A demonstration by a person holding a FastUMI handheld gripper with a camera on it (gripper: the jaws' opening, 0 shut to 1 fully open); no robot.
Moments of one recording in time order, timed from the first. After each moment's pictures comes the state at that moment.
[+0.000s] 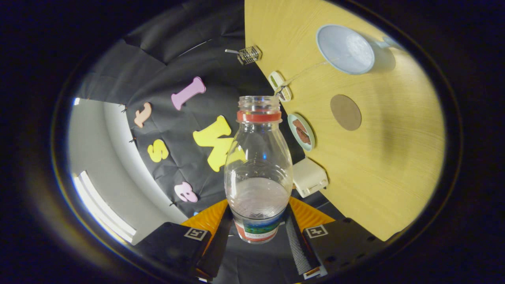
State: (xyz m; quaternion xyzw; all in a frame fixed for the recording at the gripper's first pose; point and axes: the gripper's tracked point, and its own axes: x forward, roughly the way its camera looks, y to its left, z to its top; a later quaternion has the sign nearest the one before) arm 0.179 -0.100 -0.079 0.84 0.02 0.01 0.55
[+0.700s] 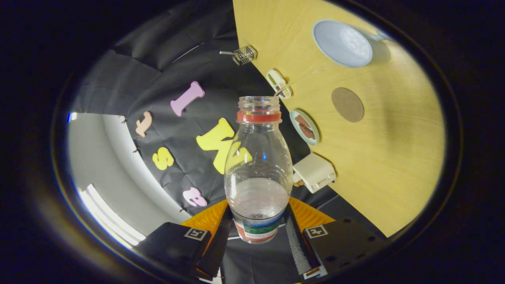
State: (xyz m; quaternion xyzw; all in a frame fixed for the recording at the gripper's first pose) arm 0.181 -0.106 -0.063 0.86 0.01 0.02 0.51
